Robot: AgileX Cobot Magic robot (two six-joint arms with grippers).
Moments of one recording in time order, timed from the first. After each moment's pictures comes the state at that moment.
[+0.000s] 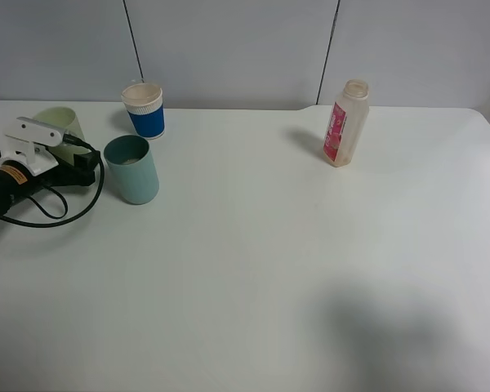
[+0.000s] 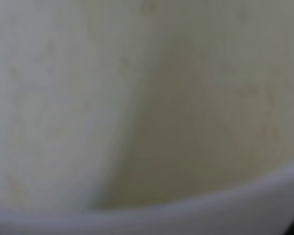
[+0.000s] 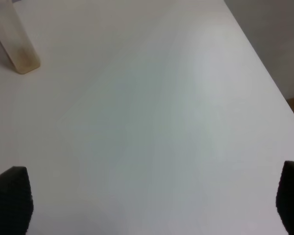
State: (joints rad) left arm 0.20 2.21 -0.67 0.41 -1.22 0.04; right arm -0.09 0.00 -0.50 -0.08 1.07 0.08
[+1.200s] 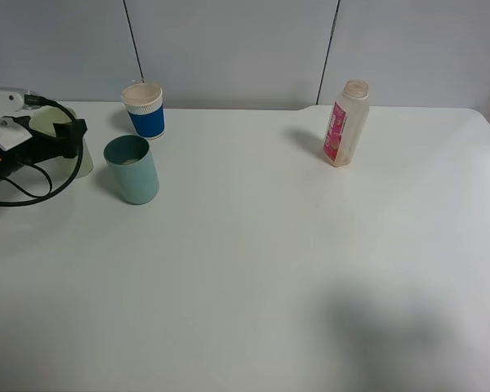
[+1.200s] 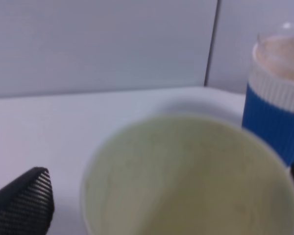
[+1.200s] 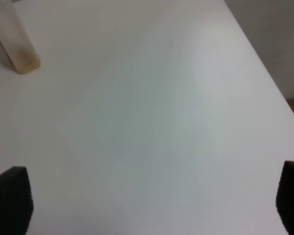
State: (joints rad) left arm 0.20 2.02 -0.58 0.36 -1.21 -0.14; right arm -0.09 0.00 -0.50 -0.08 1.07 0.08
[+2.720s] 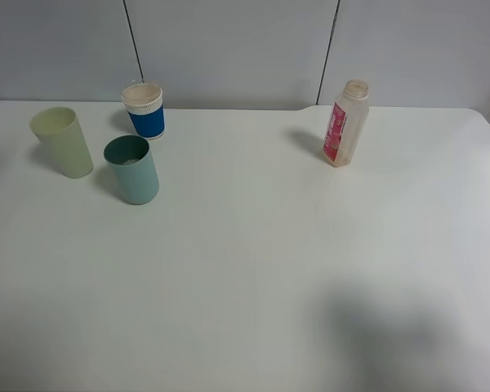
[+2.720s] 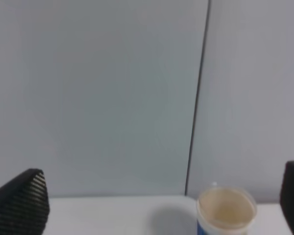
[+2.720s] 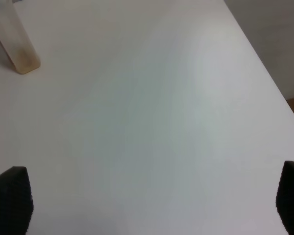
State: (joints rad) left arm 0.06 1.13 -0.57 0.27 -0.50 -0.30; right arm -0.09 0.00 -0.50 -0.08 1.07 0.08
